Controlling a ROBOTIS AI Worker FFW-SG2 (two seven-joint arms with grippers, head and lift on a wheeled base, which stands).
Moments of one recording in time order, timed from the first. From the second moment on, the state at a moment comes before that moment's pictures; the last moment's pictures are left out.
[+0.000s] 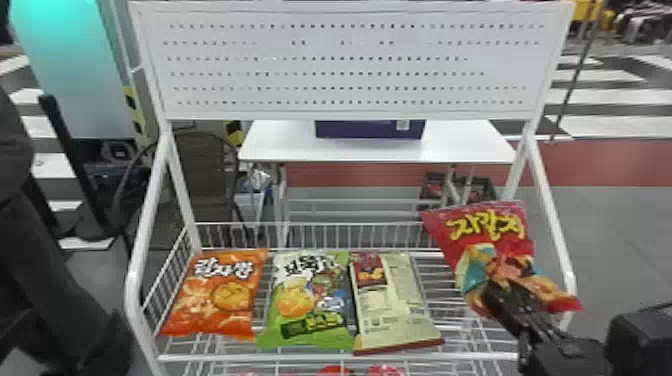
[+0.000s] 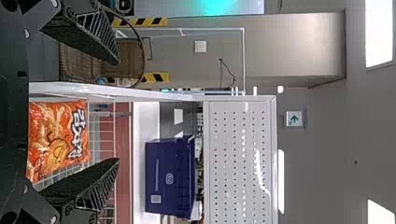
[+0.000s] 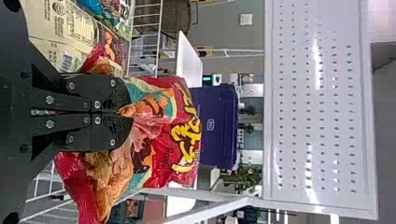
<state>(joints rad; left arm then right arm) 0.91 0.23 0.22 -2.52 0.28 0.03 0.09 0.48 -0.41 0.08 -2.31 -0.33 0.31 -0.18</state>
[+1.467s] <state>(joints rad) 0.92 0.24 0.23 -2.53 0.29 0.02 0.09 0.97 -0.44 -0.21 -2.42 -0.43 -0.17 -0.14</state>
